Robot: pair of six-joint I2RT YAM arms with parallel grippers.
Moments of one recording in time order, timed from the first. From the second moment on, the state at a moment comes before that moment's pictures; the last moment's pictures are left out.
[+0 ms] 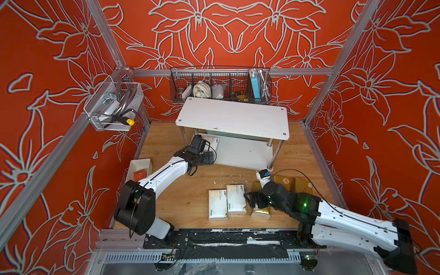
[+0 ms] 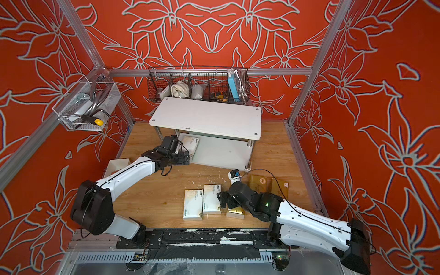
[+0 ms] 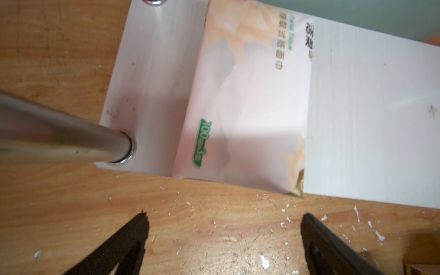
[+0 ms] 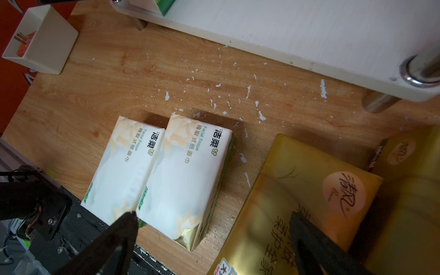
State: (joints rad) left arm -0.38 1.47 1.04 -0.49 -0.12 -0.41; right arm 1.11 0.86 0.63 -0.58 0.28 0.69
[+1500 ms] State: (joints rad) left arm -0.97 1.29 0.79 -0.77 -0.14 -0.98; right arm 1.11 0.93 0.71 -0.67 0.28 0.64
